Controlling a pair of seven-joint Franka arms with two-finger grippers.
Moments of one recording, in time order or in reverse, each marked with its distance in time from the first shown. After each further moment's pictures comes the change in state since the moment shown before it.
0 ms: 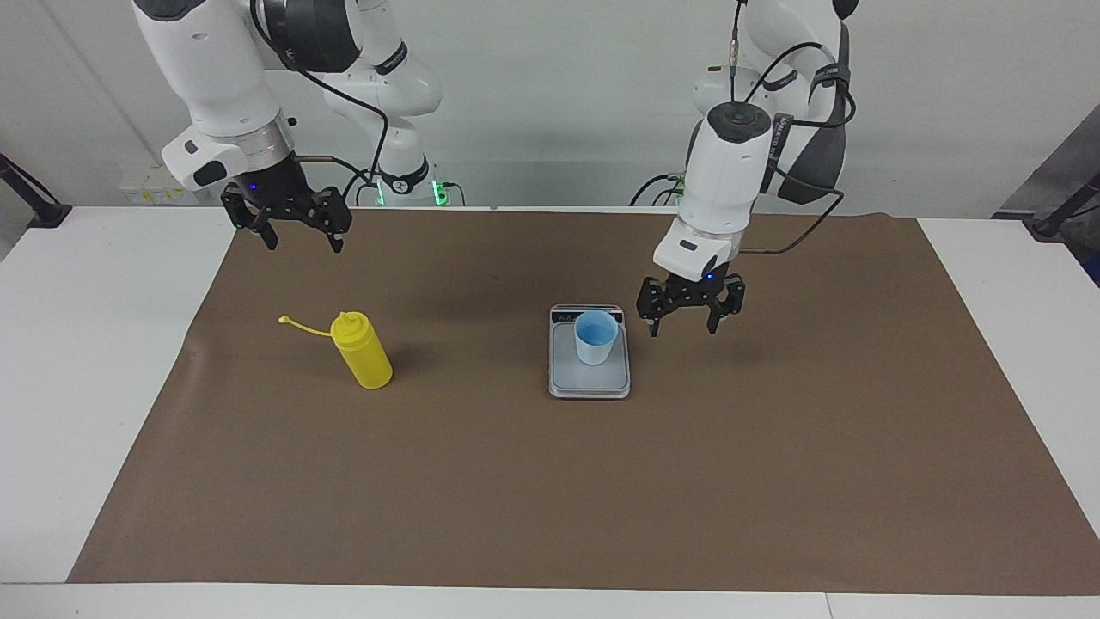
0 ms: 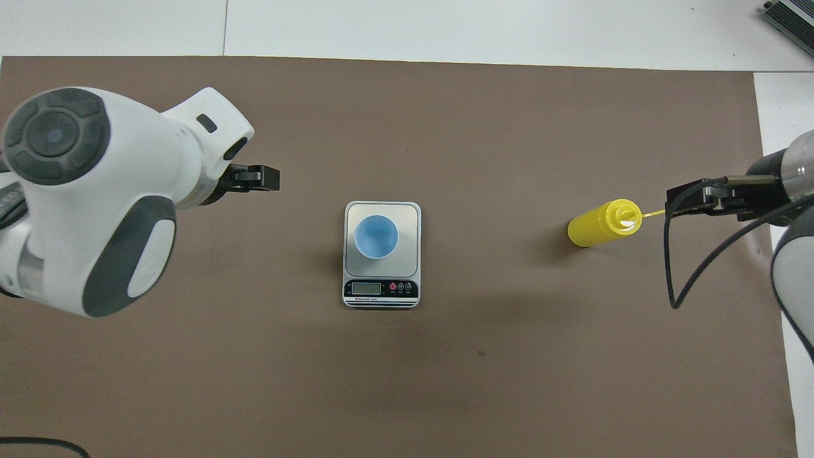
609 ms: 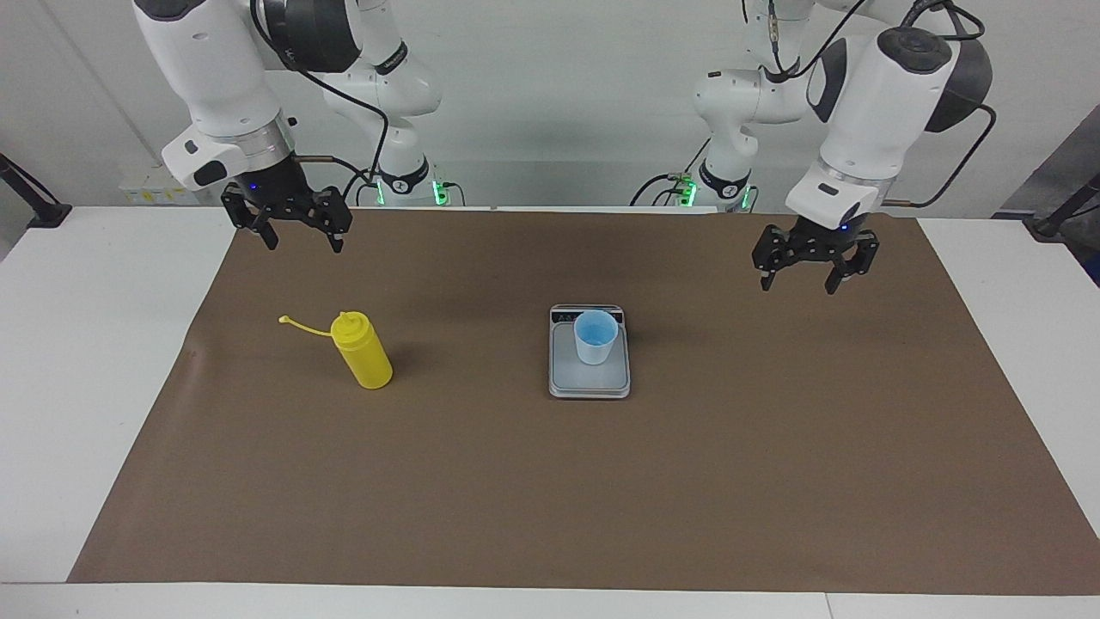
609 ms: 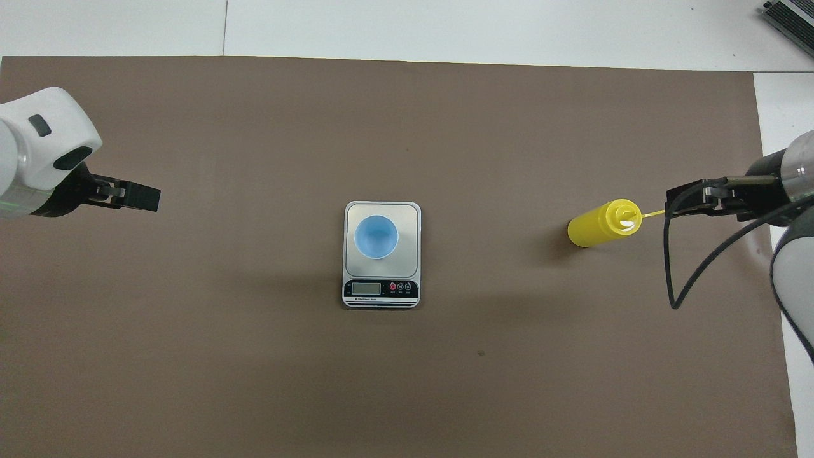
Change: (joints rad) left arm 0.198 -0.095 0.009 0.028 -0.051 -0.197 0.340; right arm 0.000 0.000 0.000 0.000 0.000 0.000 0.000
